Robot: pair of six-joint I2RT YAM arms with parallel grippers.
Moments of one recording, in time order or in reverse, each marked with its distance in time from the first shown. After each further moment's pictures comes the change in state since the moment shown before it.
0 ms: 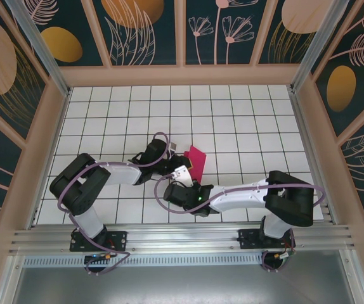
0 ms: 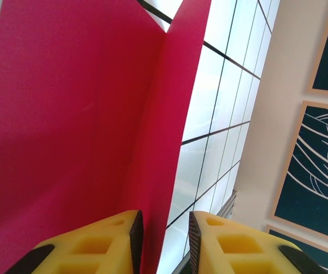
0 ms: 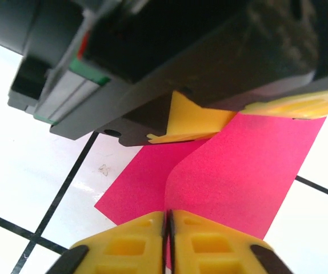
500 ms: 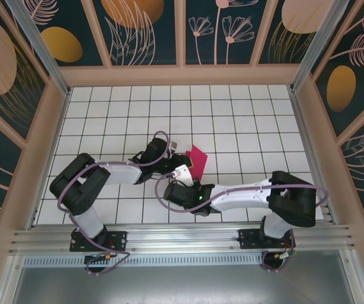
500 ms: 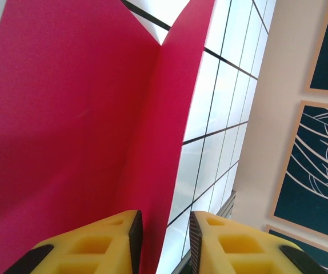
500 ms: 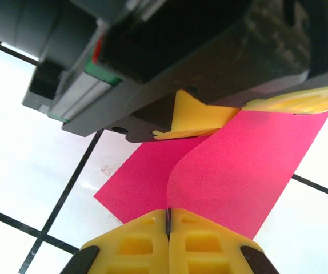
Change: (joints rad) left arm 0.000 0.000 0.014 -0.009 -0.005 0.010; right arm -0.002 -0.025 0.010 -0.027 -0.009 0.012
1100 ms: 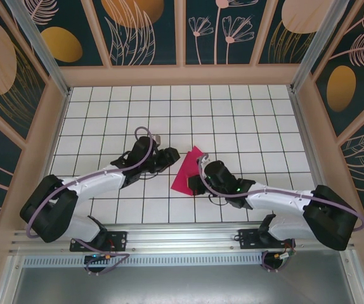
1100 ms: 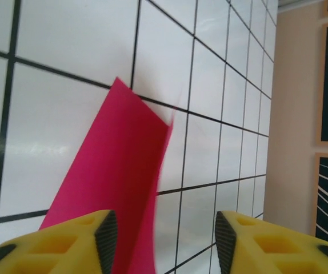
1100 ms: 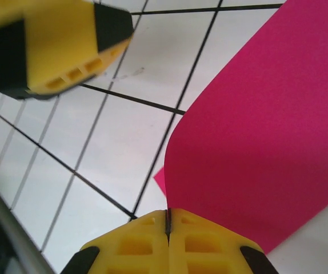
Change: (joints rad) left arm 0.024 -0.303 -0.055 -0.254 -0.281 0.123; right arm -0.367 -0.356 -0.366 0.448 -0.712 0.043
